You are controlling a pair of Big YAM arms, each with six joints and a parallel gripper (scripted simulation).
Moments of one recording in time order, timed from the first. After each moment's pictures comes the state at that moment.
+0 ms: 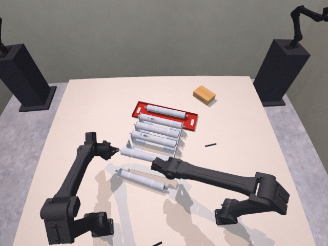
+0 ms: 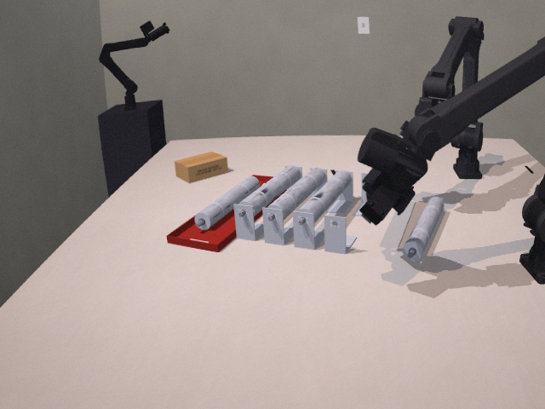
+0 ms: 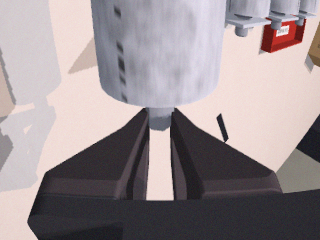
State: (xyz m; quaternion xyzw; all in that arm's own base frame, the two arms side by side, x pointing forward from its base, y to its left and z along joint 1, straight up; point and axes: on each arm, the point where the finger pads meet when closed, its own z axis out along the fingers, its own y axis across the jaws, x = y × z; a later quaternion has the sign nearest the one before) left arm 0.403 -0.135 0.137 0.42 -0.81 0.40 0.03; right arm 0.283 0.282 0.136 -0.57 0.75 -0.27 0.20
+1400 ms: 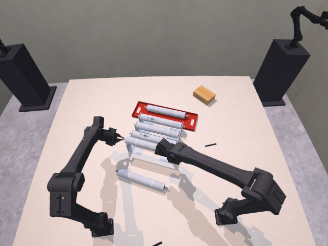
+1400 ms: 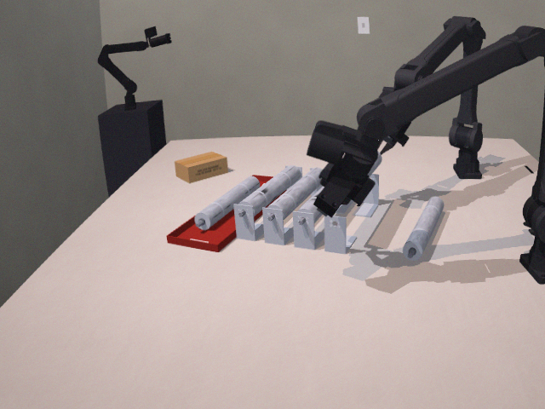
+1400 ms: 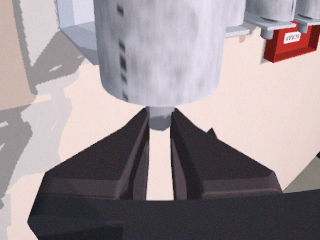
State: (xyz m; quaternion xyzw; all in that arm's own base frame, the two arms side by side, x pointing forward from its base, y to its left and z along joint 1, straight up) left arm 0.475 -0.167 0.139 0.43 -0.83 0.36 0.07; right arm 0.345 0.266 0.139 -0.57 0.77 -0.22 0.16
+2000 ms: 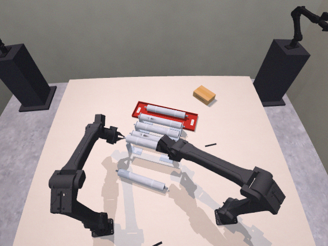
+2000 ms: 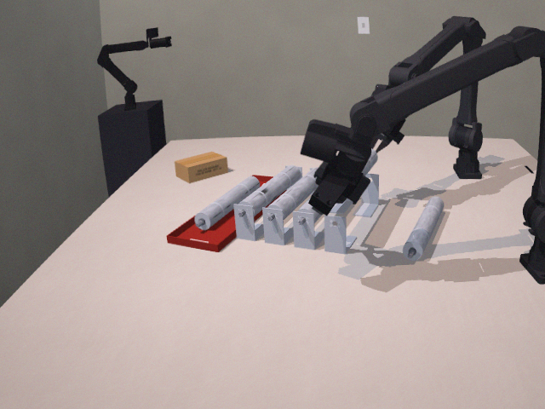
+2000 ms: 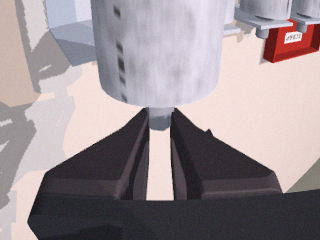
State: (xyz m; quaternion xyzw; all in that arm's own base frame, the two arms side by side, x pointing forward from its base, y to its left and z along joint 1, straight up) left arm 0.482 -0.173 0.140 0.43 -0.83 0.35 0.08; right arm 0.357 0.260 0.142 -0.57 0.78 -0.21 0.15
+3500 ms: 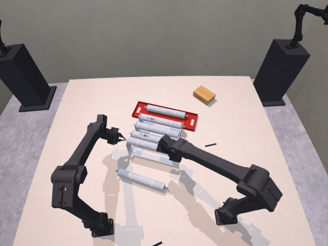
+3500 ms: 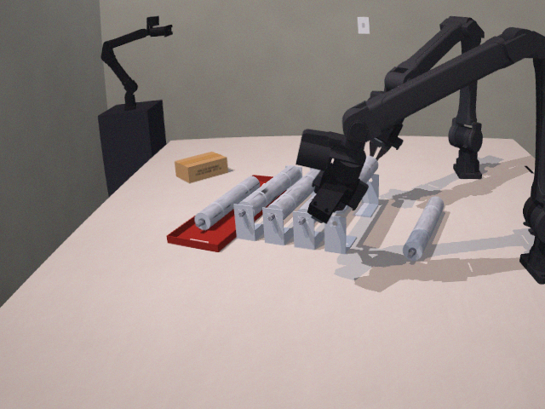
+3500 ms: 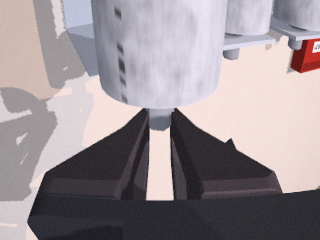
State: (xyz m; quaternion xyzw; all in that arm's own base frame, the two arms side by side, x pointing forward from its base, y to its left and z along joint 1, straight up) left arm 0.481 -0.174 0.121 0.45 -0.83 0.32 0.11; right arm 0.355 0.260 0.119 -0.58 0.79 -0.18 0.13
